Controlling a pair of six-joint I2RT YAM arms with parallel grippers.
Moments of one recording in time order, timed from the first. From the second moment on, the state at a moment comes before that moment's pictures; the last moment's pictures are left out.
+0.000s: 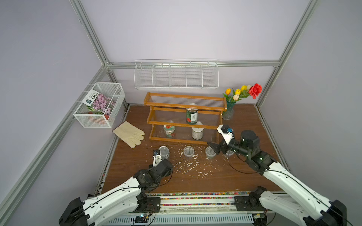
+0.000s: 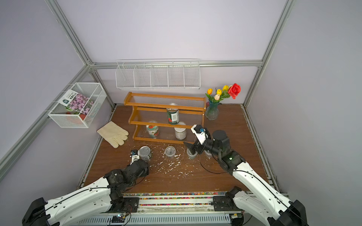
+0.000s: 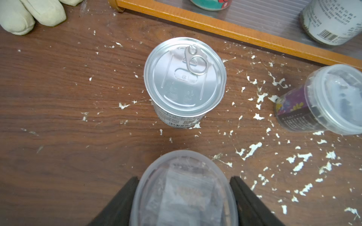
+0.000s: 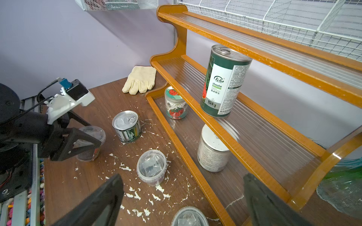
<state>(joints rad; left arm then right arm) -0.94 0.81 0.39 -0.58 -0.50 -0.86 0.55 0.94 0.73 -0.08 -0.33 -0.16</state>
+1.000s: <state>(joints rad) -0.90 0.85 0.53 -0.64 -0.56 -0.81 0.55 0.93 0.72 -0.08 -0.30 -0.15</state>
